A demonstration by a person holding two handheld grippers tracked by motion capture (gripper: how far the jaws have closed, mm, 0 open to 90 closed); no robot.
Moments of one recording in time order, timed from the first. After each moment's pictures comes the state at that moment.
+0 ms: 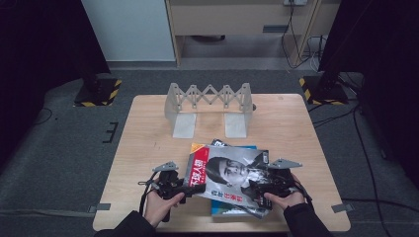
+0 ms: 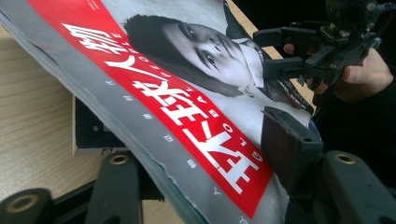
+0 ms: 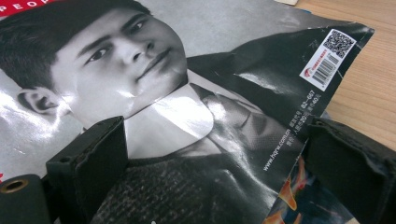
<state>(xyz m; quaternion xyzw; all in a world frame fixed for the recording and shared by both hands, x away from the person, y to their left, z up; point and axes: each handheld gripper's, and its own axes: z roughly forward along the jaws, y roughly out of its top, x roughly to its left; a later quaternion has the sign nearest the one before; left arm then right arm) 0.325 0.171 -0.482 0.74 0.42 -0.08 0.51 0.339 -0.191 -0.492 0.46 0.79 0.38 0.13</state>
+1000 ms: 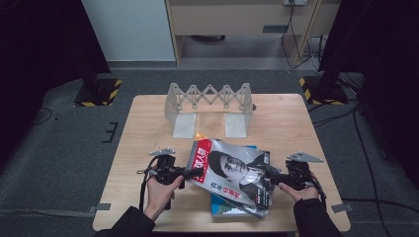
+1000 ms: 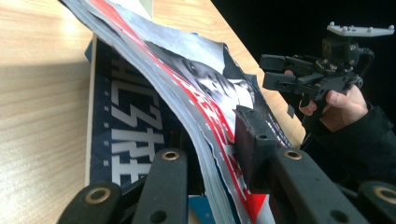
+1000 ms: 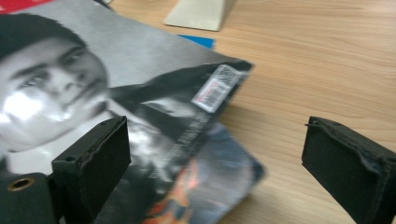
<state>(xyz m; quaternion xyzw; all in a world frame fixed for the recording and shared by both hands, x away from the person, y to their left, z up) 0.351 0.173 -0.452 0.71 0.46 -0.09 0.52 0.352 -0.236 -0.481 0.52 0.73 0.40 0.17</state>
